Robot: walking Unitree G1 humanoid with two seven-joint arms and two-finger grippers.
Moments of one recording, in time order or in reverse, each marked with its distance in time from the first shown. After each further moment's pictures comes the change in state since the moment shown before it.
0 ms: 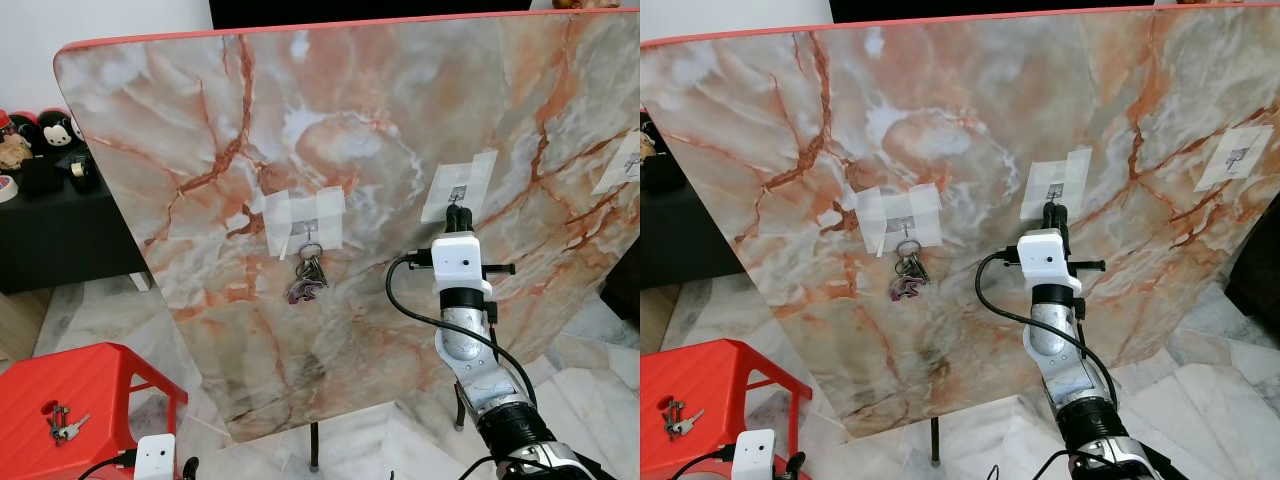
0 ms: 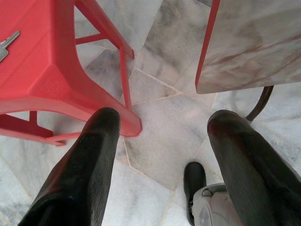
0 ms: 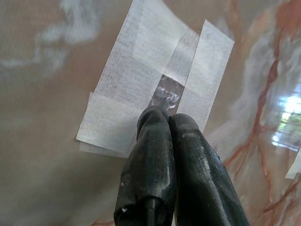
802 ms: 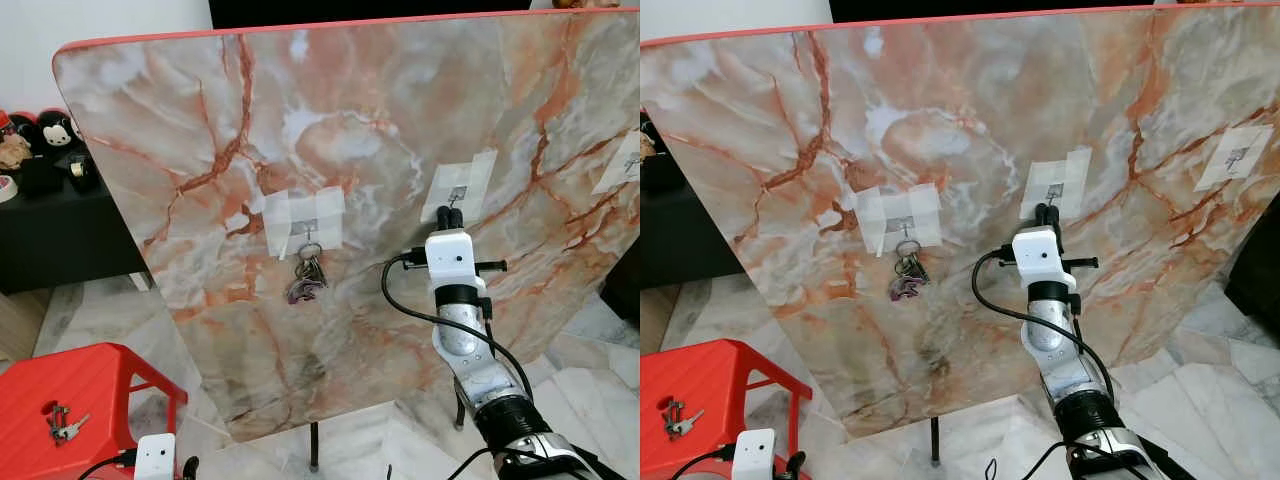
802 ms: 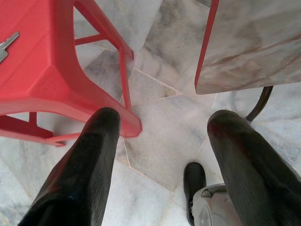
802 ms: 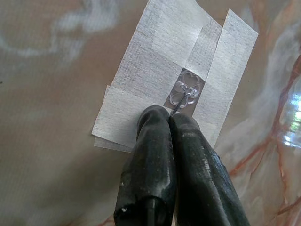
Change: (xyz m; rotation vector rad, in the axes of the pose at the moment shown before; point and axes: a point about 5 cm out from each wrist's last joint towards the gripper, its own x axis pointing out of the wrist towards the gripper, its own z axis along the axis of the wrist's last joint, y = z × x) left arm 0.000 0.000 0.001 0.000 -0.001 -0.001; right arm 0.003 0.005 -0.001 0.003 0.016 0.044
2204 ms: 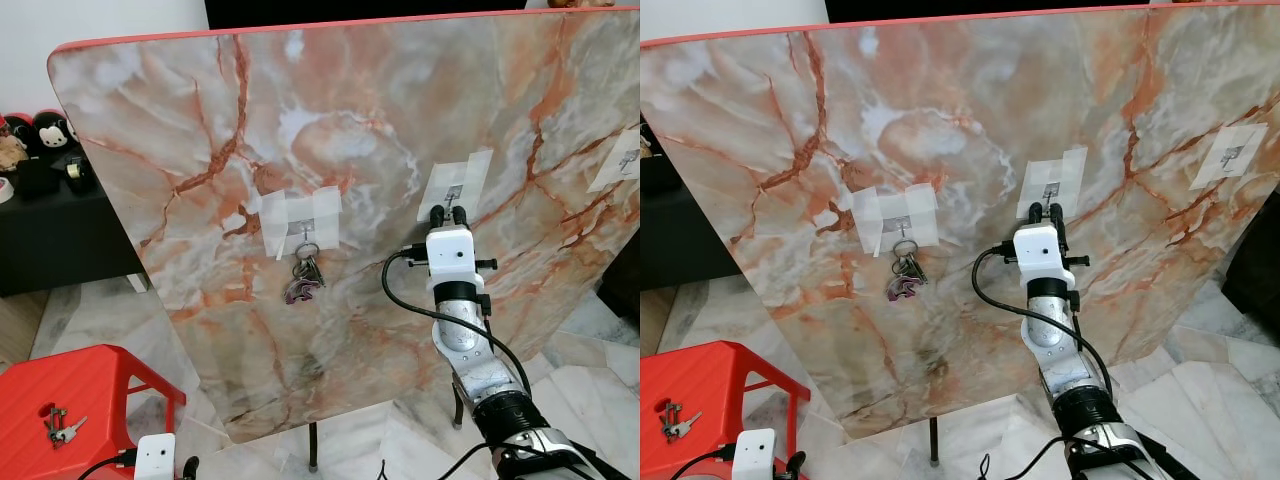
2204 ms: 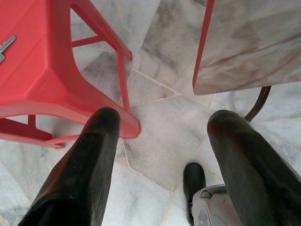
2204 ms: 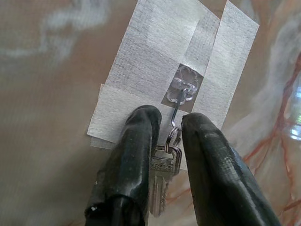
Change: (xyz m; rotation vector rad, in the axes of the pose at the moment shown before) left arm 0.000 0.000 0.000 0.001 0.000 -0.001; right arm 0.003 0.002 0.001 0.034 0.008 0.027
